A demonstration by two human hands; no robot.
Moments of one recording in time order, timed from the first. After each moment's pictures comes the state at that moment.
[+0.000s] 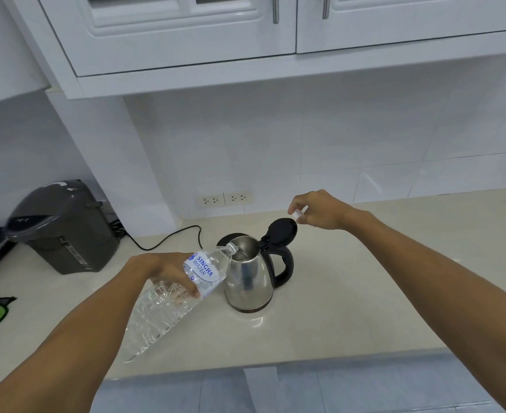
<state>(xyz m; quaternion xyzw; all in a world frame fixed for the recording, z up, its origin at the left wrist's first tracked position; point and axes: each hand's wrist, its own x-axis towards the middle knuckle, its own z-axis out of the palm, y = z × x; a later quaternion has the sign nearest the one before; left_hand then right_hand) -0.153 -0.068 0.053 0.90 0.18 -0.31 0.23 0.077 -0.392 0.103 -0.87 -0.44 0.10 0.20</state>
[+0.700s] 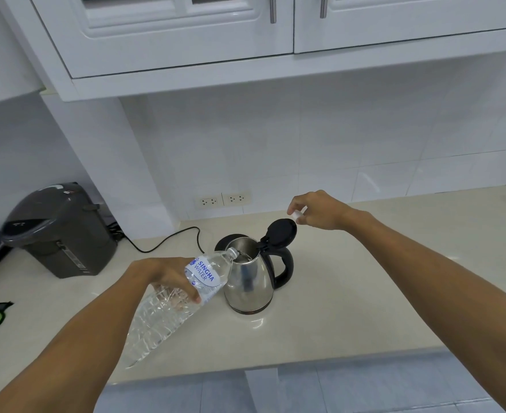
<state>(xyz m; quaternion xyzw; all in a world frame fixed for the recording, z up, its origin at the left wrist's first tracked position) -0.152 -0.070 0.049 0.90 0.19 -0.33 0.23 0.079 -0.389 0.100 -0.87 -0.44 0.09 0.20</state>
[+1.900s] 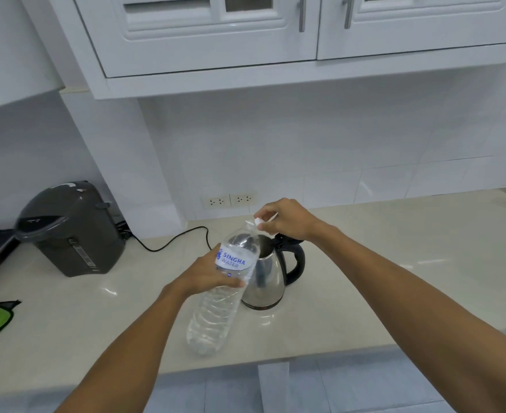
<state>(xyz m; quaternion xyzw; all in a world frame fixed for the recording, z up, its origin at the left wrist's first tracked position) -0.178 -0.102 0.019 0.88 0.16 -0.05 0.44 -0.011 -0.309 0.103 -0.82 -0.43 0.11 0.35</state>
